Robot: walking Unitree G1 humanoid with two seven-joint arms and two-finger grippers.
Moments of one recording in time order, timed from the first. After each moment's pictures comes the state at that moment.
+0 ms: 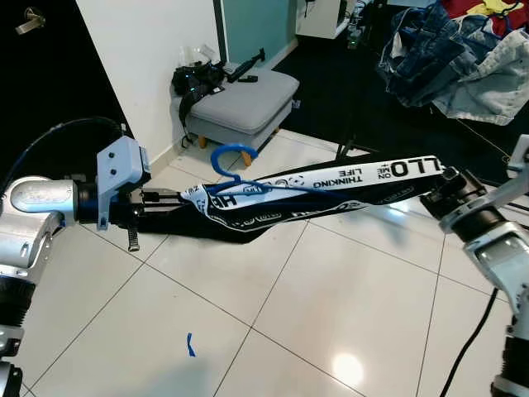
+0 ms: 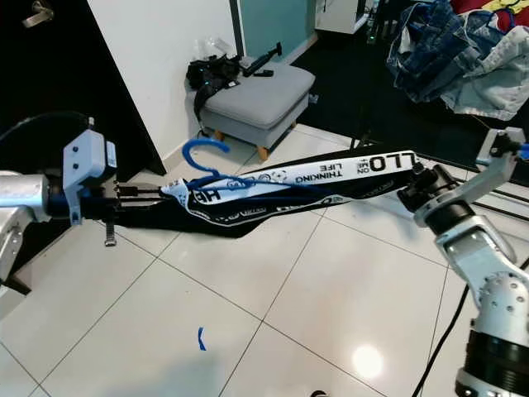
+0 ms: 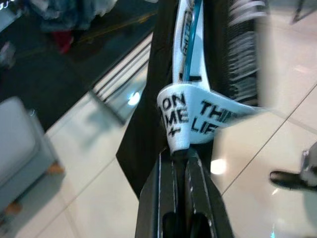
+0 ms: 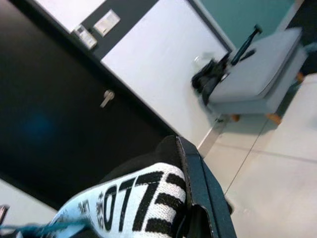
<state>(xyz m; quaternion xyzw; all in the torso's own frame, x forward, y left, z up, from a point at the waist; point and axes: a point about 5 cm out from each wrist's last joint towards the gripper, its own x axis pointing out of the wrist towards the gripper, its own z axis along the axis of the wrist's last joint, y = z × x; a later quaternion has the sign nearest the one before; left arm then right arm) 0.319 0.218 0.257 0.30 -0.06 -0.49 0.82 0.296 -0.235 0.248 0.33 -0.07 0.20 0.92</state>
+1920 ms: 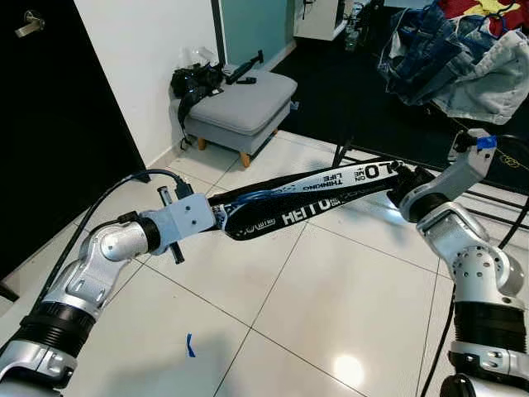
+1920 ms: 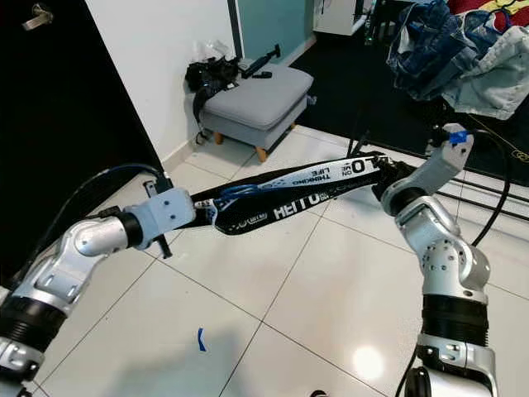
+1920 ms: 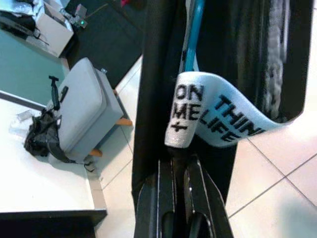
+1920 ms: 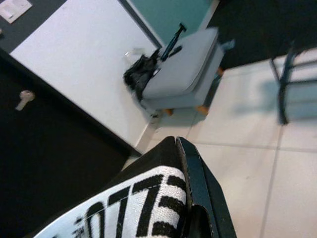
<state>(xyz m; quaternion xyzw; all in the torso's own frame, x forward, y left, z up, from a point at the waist) 0.336 0.160 0.182 0.41 -0.06 -0.33 0.85 0.345 -0.208 0.221 0.30 -0.01 0.07 0.95</state>
